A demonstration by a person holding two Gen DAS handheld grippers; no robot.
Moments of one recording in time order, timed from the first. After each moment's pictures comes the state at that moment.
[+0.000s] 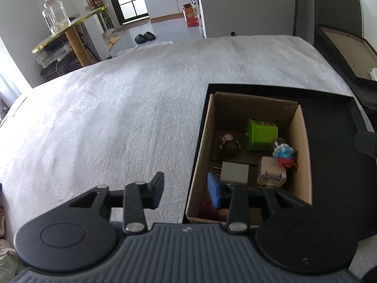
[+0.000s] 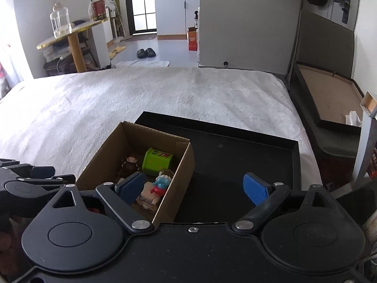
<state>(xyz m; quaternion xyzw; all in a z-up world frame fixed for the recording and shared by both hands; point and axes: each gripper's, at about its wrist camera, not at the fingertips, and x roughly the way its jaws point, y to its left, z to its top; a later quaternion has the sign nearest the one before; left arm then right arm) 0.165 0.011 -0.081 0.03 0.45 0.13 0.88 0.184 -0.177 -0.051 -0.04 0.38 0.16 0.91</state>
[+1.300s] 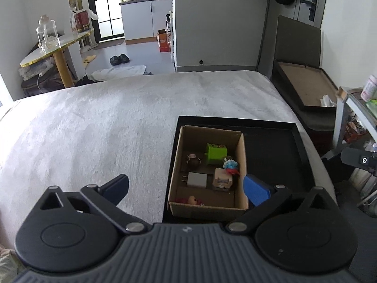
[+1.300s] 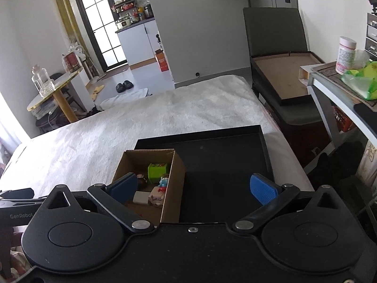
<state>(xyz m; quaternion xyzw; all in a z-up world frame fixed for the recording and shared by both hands) 0.090 0.008 0.017 -0.02 0.40 0.04 0.91 0.116 -0.239 0.010 0.10 0.37 0.10 0.92</state>
